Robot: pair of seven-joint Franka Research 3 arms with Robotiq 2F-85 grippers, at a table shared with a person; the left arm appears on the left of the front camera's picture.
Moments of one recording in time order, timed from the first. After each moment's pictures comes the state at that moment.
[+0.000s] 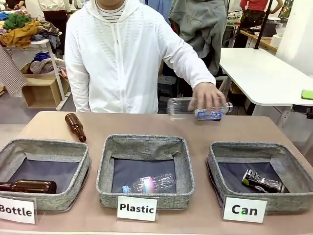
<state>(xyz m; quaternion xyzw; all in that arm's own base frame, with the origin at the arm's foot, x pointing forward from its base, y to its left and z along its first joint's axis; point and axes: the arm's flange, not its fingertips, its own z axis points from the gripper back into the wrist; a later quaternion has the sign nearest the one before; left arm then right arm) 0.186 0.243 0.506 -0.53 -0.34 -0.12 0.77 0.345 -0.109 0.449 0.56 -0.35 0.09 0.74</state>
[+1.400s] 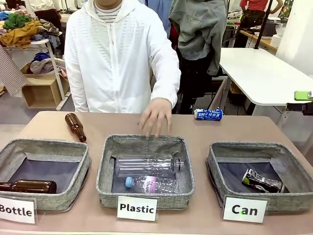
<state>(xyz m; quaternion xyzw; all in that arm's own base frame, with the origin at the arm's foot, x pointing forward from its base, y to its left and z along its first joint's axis) 0.186 0.243 0.506 -0.53 -0.34 -0.12 0.77 0.339 -0.092 0.467 0.54 -0.34 0.13 0.76</state>
